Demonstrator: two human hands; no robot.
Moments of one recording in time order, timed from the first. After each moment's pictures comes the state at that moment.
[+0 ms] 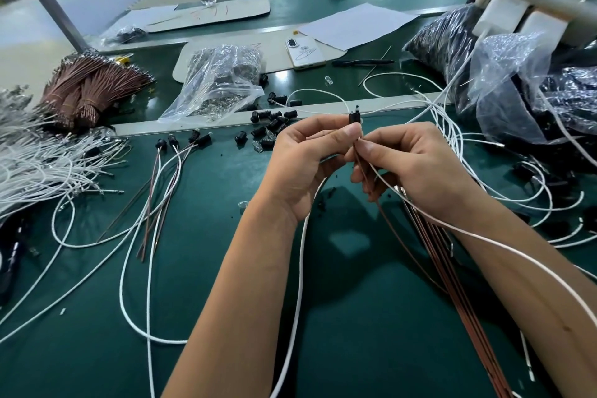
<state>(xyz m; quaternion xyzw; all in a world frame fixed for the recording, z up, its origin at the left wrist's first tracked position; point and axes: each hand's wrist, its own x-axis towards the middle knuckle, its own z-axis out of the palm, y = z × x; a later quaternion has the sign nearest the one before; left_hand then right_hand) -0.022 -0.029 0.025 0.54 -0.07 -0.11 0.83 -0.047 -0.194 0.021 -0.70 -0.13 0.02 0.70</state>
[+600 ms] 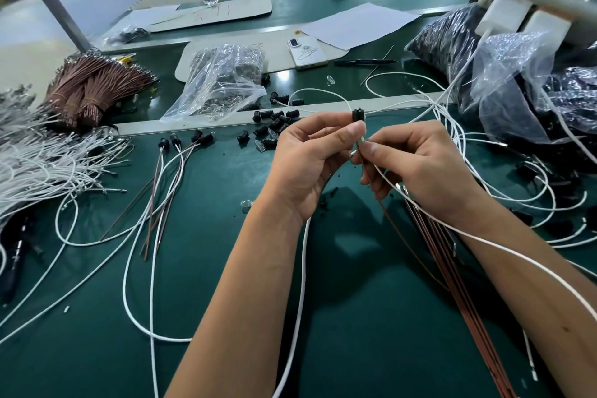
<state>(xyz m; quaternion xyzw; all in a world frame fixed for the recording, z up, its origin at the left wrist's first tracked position) -0.021 -0.032 0.024 0.52 -0.06 -0.10 0.85 -0.050 -0.195 0.021 -0.72 -0.14 -0.04 0.68</state>
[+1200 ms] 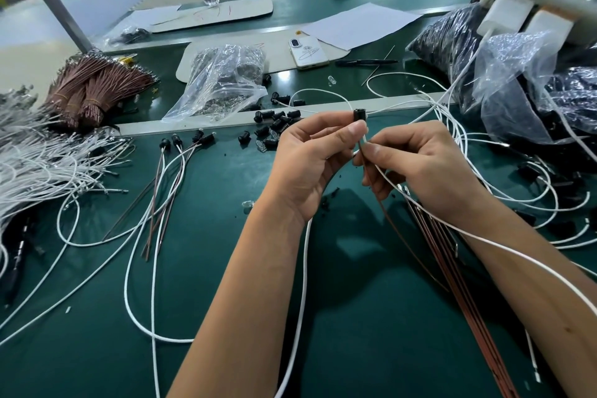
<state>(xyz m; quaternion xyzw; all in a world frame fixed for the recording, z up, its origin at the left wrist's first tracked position) -0.023 -0.034 0.027 0.51 -0.06 -0.09 0.85 -0.048 -0.197 0.019 -0.72 -0.15 -0.03 0.68</state>
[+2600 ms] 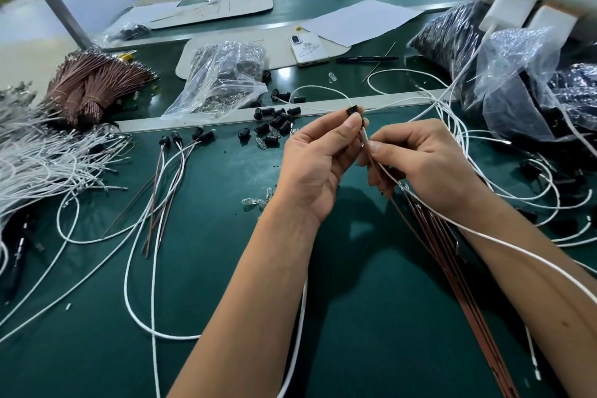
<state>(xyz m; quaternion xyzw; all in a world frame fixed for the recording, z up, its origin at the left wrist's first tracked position) -0.023 -0.047 0.020 0.45 0.00 -0.09 0.89 -0.041 -0.201 0.013 -0.74 -0.16 -0.03 0.66</state>
